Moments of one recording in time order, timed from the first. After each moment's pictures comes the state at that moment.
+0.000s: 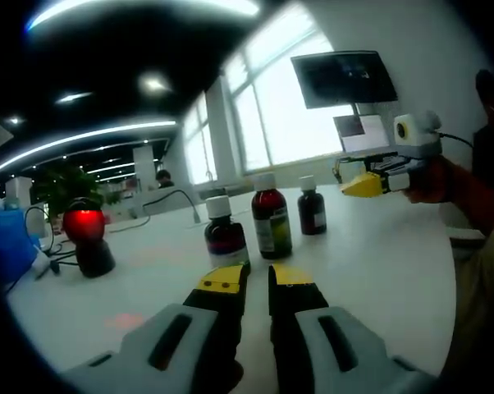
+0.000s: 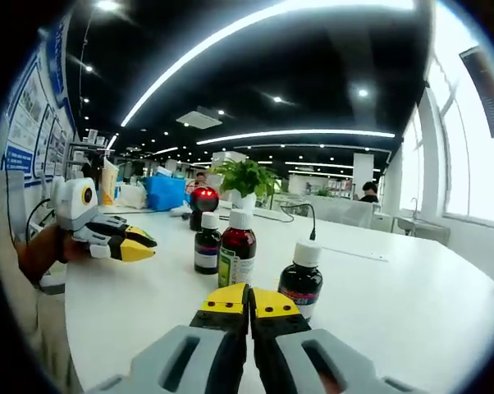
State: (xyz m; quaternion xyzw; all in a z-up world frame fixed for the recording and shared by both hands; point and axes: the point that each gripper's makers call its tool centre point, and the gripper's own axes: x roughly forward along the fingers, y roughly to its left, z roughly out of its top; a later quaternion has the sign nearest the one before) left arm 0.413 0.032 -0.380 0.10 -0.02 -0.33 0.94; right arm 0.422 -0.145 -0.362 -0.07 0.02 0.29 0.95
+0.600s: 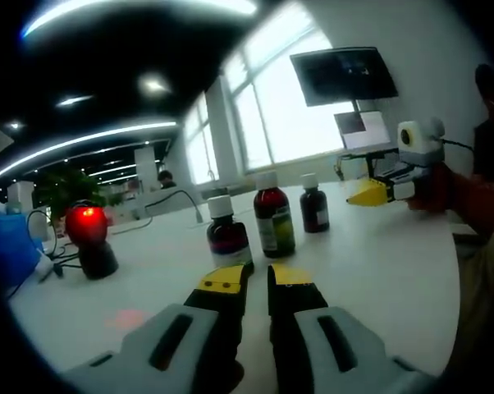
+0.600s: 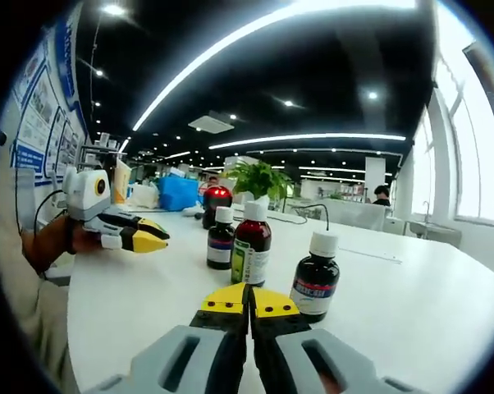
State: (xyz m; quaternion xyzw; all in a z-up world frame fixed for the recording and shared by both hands) left arm 0.413 0.032 -0.379 0.11 -0.02 -0.32 0.94; right arm 0.415 -0.129 -0.376 -0.09 0.01 0.32 0.94
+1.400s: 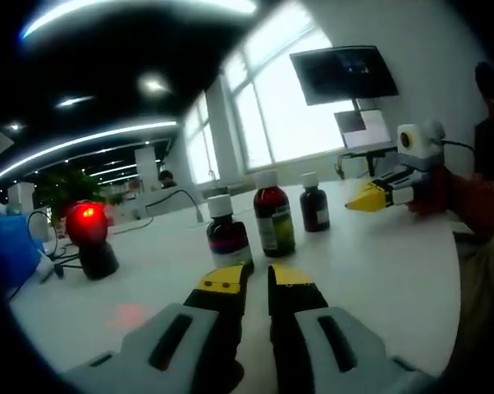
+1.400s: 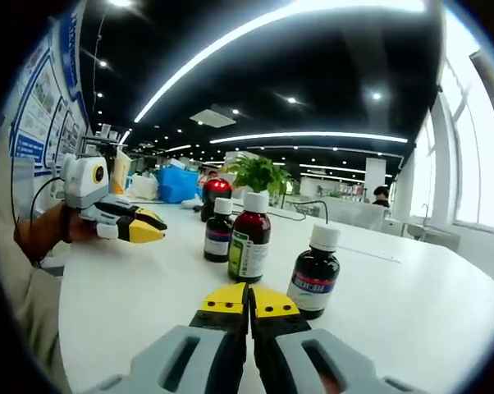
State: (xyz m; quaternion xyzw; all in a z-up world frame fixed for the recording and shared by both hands) left arm 0.411 0.030 -0.380 0.11 -0.02 -0.32 0.94; right arm 0.420 -0.132 -0.382 -0.09 0.01 0.32 0.94
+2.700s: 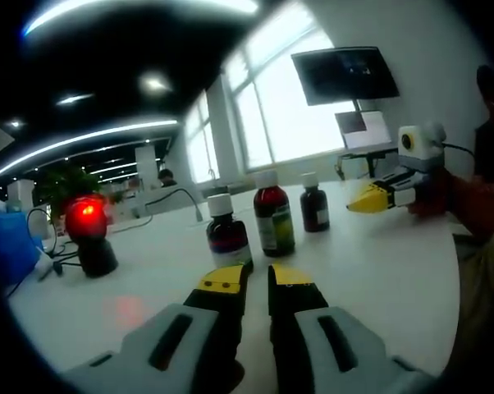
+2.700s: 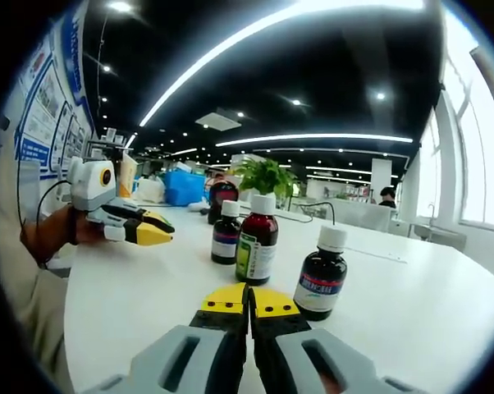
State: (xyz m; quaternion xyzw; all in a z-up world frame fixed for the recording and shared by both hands) left arm 0.416 0.033 -0.382 0.10 -0.02 -0.32 0.94; right arm 0.416 -0.125 -0.383 -0.09 0.01 0.34 0.94
